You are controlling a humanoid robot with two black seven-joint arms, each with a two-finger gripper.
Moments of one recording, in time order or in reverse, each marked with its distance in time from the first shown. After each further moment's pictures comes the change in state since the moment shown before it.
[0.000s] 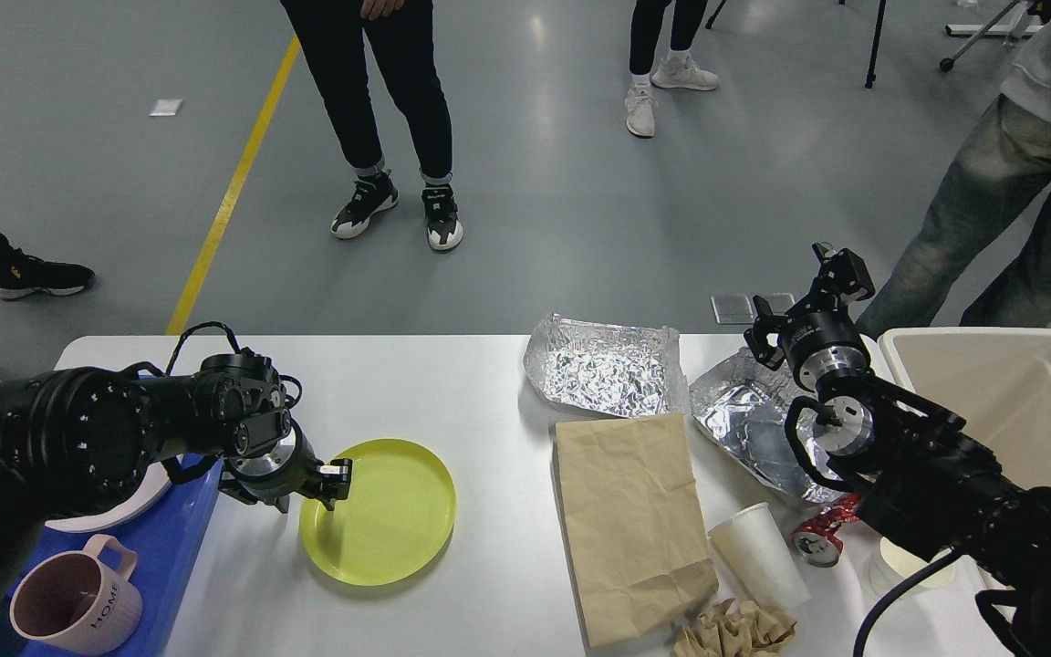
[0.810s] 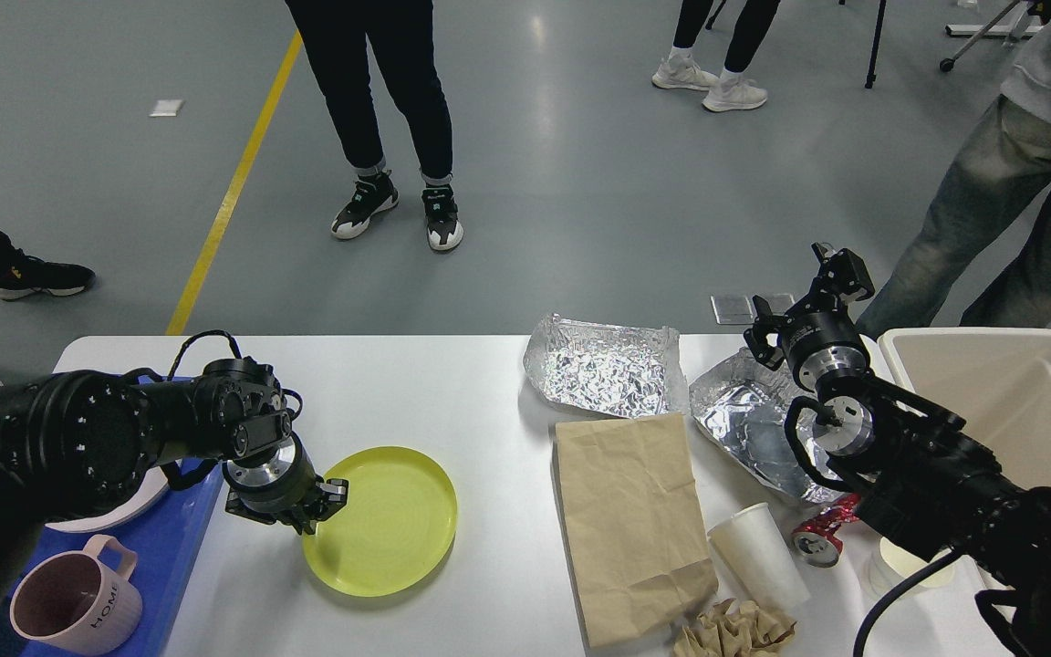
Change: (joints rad) left arm 0.010 0.003 -0.016 -0.002 -0.001 -0.089 0.017; right arm 0.000 0.000 0.000 0.000 0.000 0.000 0.000
